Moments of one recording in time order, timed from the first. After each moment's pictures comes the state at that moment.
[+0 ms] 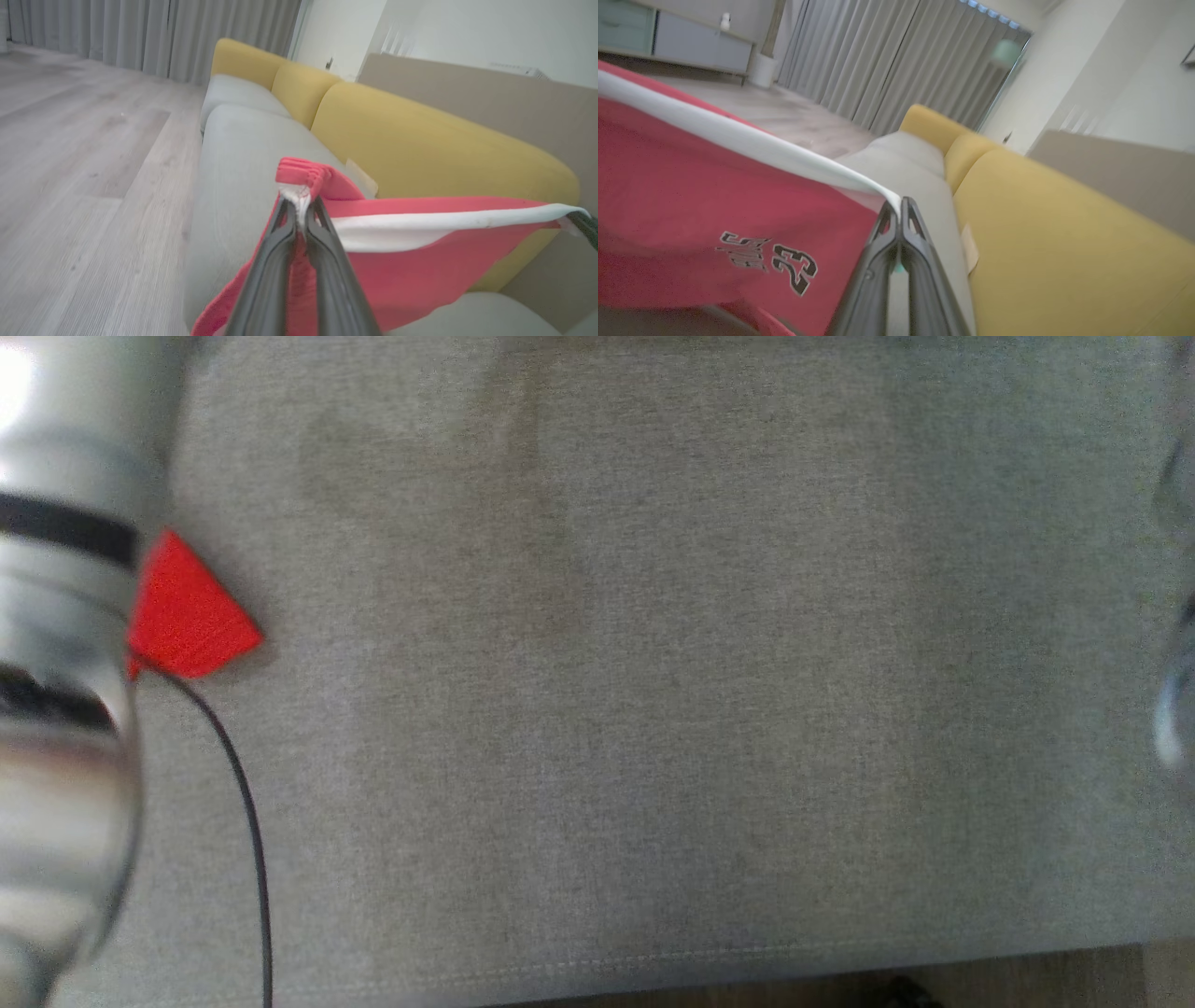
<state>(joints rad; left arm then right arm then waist) -1.52 0.18 -0.65 1.01 -0.91 -0.09 -0.25 -1.53 -0.14 0.06 1.02 -0.37 0.13 -0.26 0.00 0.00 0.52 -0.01</state>
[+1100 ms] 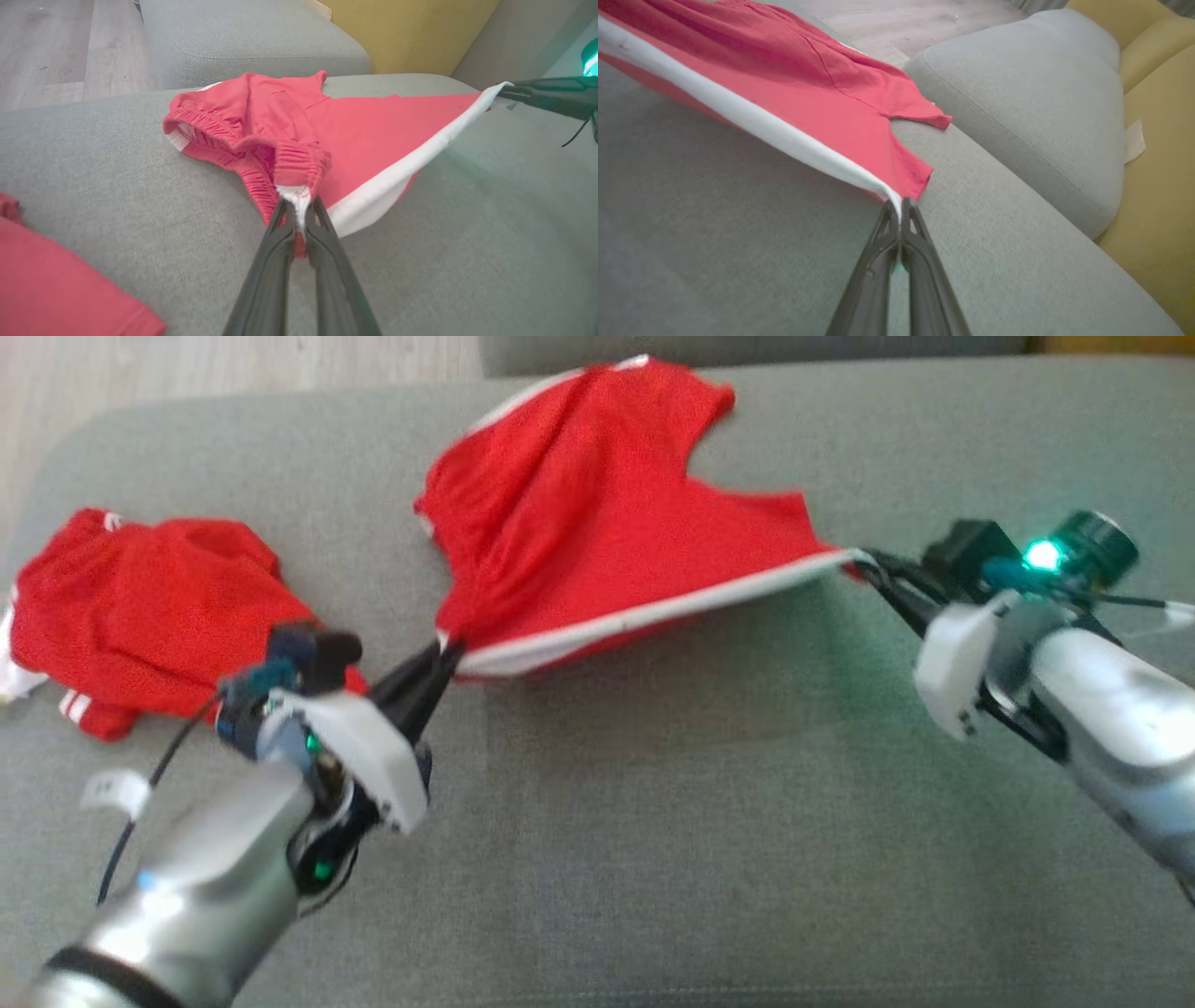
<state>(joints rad) -0.67 0.40 -1.05 0.61 -0.94 -0.12 -0.25 -0.91 -0.53 1.18 0.75 0.59 0.13 -0.08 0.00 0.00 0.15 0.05</state>
